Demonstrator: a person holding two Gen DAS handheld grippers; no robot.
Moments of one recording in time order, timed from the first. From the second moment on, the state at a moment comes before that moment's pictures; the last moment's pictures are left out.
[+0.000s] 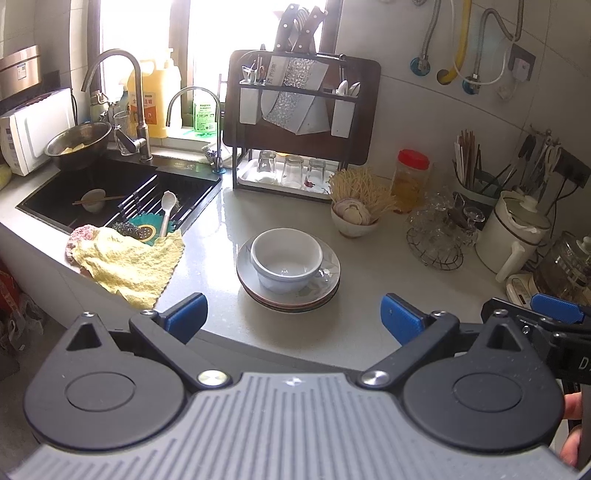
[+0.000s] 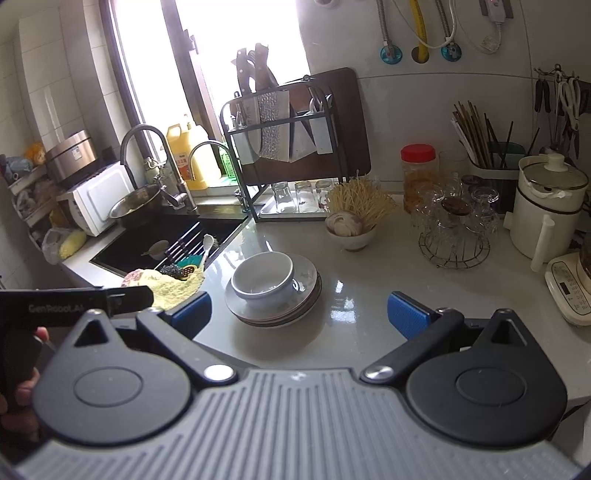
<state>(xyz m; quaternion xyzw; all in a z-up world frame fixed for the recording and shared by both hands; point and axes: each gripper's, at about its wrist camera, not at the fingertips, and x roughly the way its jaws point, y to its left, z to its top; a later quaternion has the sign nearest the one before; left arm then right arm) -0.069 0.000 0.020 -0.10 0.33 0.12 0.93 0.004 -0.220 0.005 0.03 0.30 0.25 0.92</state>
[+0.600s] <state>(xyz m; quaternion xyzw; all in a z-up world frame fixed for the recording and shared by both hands) -0.085 -0.002 0.020 -0.10 0.32 0.13 0.93 0.002 -0.221 0.005 0.03 0.30 0.25 0.92</state>
